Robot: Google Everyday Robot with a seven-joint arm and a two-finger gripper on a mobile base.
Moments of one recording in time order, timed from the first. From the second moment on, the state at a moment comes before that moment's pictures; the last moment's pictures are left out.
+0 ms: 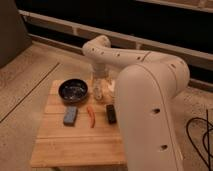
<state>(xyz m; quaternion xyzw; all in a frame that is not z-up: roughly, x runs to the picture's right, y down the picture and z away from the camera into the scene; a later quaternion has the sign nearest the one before) -0.019 -0.027 0.845 -0.21 0.23 0.64 0.71</state>
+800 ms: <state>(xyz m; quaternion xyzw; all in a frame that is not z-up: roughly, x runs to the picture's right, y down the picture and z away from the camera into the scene) -0.044 -0.025 0.878 -0.26 0.22 0.62 0.71</state>
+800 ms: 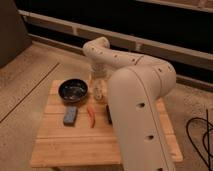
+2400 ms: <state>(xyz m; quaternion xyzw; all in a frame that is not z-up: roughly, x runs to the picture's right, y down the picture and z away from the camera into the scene) -0.048 -0.077 0.826 -0.20 0.18 0.60 0.75</state>
